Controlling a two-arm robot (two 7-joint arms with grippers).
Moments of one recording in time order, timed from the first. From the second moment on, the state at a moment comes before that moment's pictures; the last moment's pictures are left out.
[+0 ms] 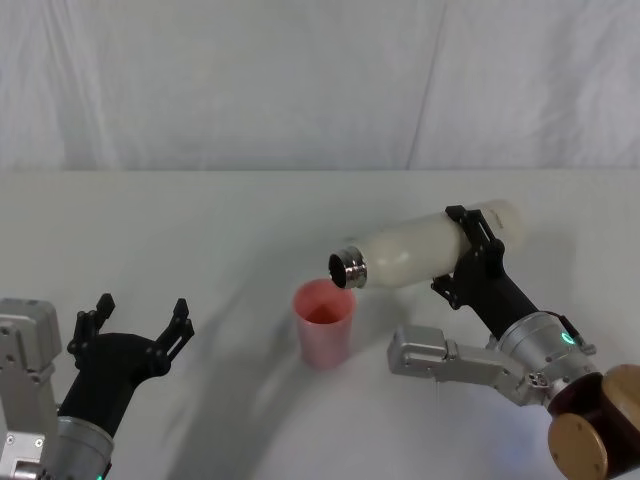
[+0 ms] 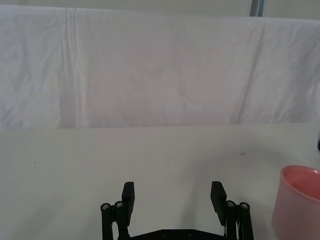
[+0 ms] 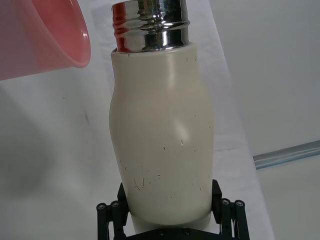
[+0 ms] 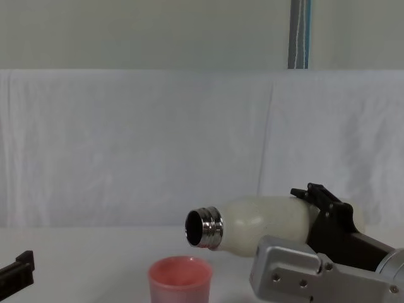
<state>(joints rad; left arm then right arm) 0.27 0.24 0.04 -1.85 -0.25 -0.02 -0.02 0.32 0.30 -0.56 -1.34 -0.92 -0.06 -0.17</state>
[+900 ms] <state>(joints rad) 0.27 0.24 0.04 -1.85 -0.25 -0.02 -0.02 0.34 0.32 -0.58 -1.34 -0.96 -0.05 -0.19</state>
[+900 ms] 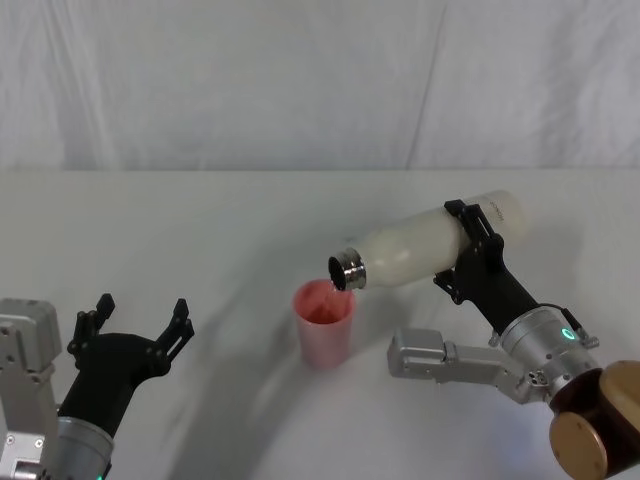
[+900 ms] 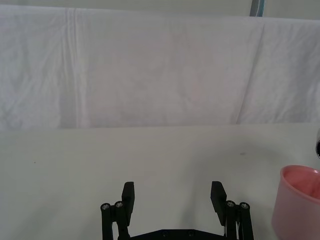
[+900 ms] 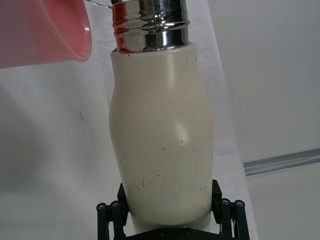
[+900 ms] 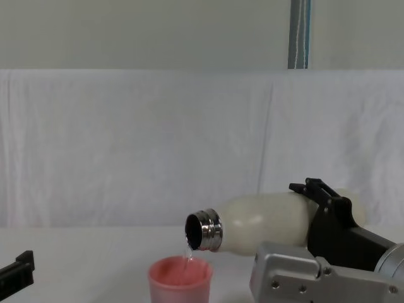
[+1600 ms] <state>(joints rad) 0.27 0.24 0.04 -1.85 -0.25 -0.02 -0.02 0.34 0.32 -0.59 -1.33 -0.97 -0.05 -0.20</state>
